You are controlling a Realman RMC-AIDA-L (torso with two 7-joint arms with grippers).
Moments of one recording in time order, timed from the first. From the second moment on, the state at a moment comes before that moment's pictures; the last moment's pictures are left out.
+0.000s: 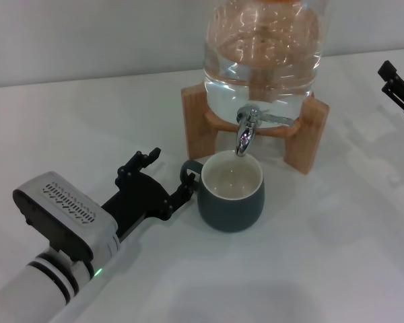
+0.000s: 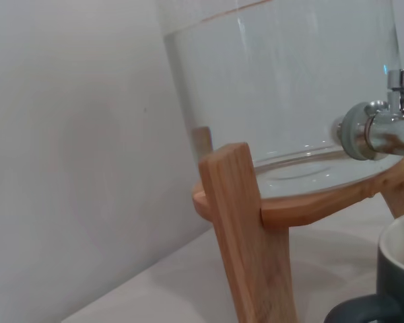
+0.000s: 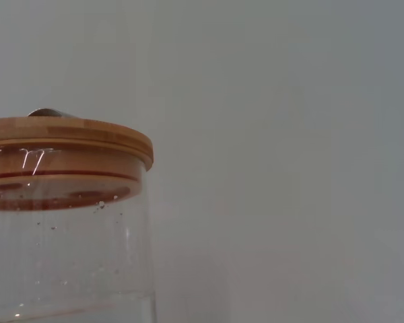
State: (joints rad) left arm -0.56 -2.10 2.76 0.40 -0.81 0.82 0.06; right arm 0.33 2.01 -1.06 -0.18 -0.57 -1.41 0.57
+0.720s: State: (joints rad) left arm -0.52 -2.10 2.76 0.41 -0.81 0.83 0.10; right arm 0.33 2.01 -1.07 -0.17 -0.57 -1.41 0.57
